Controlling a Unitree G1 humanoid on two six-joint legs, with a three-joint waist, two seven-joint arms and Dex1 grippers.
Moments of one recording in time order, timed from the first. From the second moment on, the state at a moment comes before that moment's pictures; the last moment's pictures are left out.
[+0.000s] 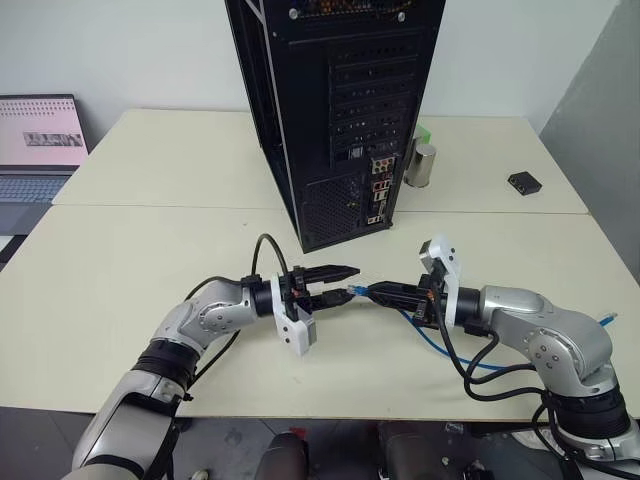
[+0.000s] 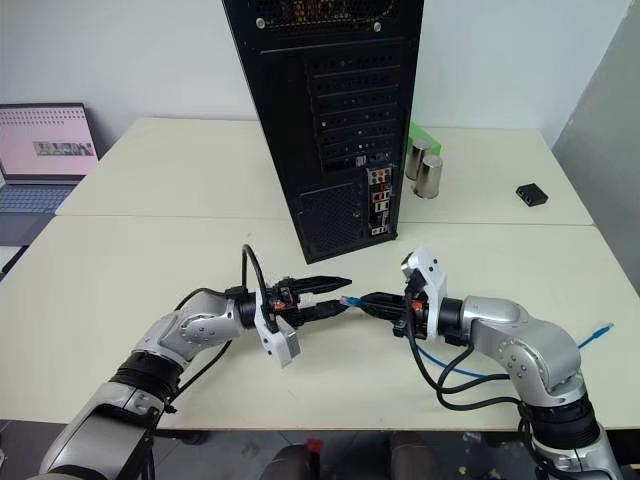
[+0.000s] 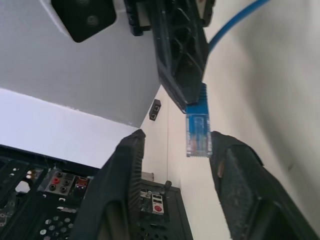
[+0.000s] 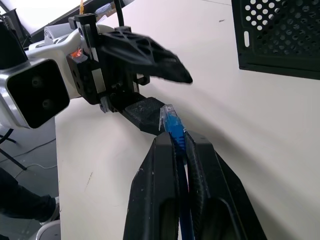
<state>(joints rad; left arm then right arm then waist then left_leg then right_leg) -0.56 0.57 -0.31 0.49 0.43 -1.17 -0.41 -0.35 -0.50 0.05 -0.45 0.67 0.97 0.70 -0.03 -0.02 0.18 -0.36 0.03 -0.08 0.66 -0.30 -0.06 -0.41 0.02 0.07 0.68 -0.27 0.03</state>
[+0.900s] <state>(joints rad) -0.32 0.39 -0.19 -0.23 -0.26 0.27 -0.45 -0.50 -0.19 0.08 -0.26 0.17 0.63 0.13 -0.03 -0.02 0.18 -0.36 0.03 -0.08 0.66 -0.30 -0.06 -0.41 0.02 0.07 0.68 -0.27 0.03</state>
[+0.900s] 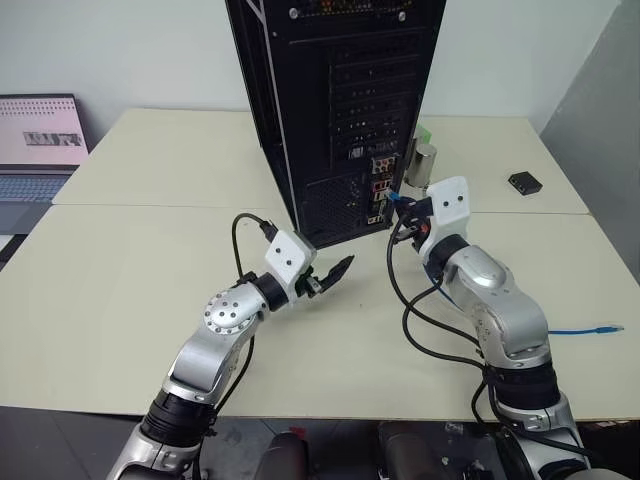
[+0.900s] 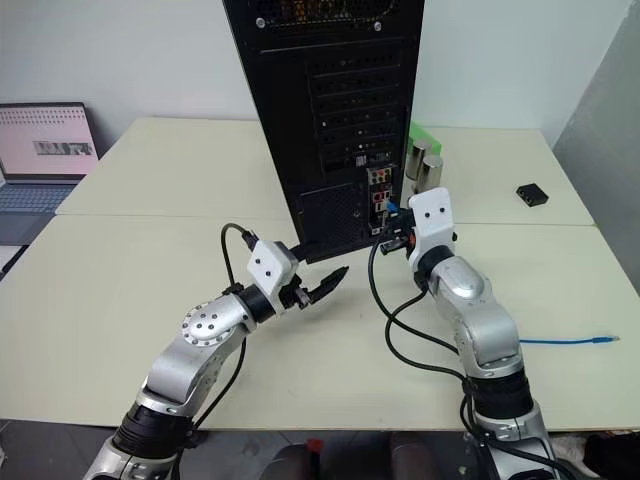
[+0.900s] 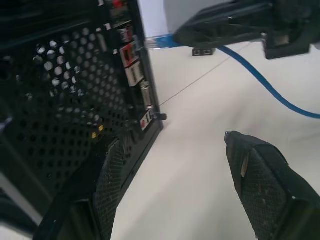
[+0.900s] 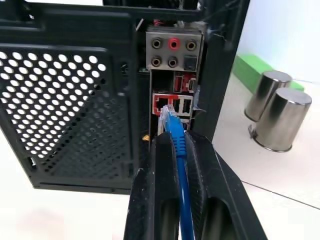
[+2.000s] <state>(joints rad) -0.36 0.31 -0.17 -0.27 -0.20 0.43 -0.38 -0.56 -0.11 0.10 -0.16 0.09 0.58 0.13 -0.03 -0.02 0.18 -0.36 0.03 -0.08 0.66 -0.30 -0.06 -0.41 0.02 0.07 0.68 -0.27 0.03</state>
